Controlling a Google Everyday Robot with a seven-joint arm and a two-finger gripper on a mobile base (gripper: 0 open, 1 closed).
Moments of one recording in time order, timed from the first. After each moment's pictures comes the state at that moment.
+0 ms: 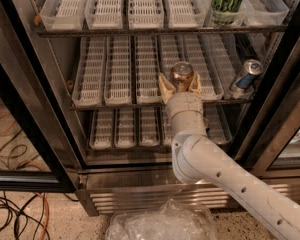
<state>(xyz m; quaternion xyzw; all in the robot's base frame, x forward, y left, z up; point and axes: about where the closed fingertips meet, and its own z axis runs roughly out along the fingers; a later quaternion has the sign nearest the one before) 0.649 -0.101 0.852 -0.02 0.65 0.00 0.76</state>
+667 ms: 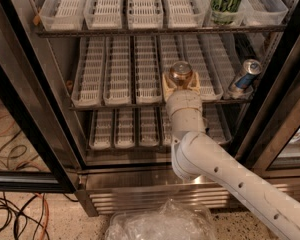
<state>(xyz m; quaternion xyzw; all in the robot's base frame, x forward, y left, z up) 0.661 -0.102 0.848 -0.02 0.65 -0.01 0.76</state>
